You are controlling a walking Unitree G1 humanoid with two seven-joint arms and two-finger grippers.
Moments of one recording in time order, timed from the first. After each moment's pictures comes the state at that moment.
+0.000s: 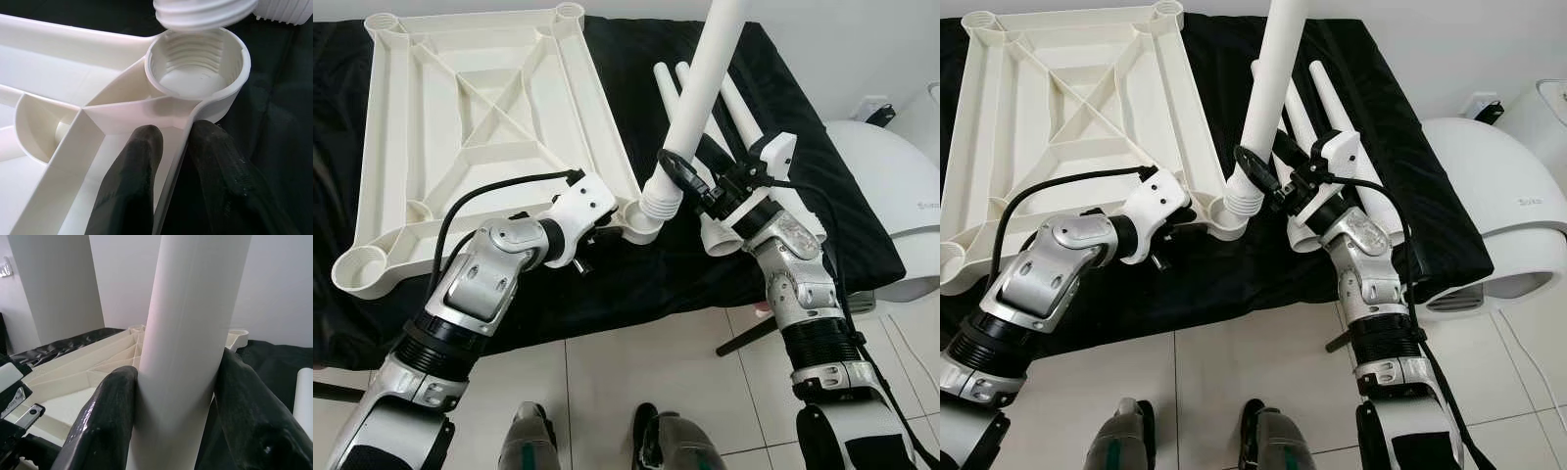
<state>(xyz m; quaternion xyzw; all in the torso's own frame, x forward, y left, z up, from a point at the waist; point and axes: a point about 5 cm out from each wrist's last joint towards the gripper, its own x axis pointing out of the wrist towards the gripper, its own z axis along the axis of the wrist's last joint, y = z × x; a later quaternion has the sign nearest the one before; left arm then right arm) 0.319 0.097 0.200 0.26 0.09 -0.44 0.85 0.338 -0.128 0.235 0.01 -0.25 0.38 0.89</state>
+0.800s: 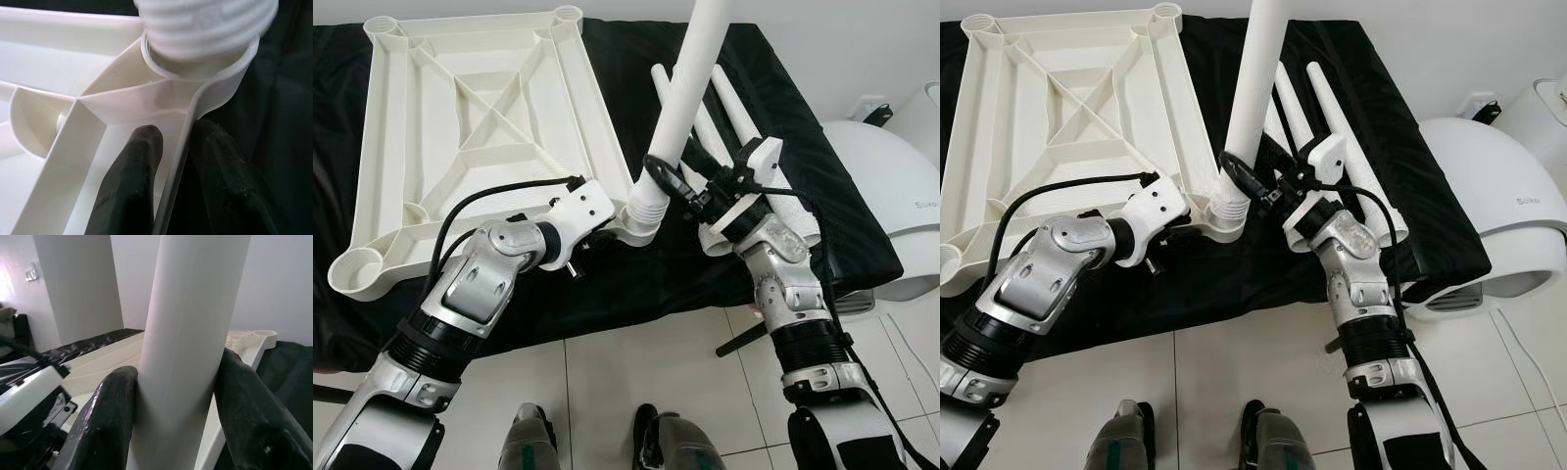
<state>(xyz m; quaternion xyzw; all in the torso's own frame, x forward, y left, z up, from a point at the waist) 0.317 0.101 0.194 0.30 0.11 -0.44 0.84 0.330 -0.107 0.222 0.02 -0.25 0.42 0.87</state>
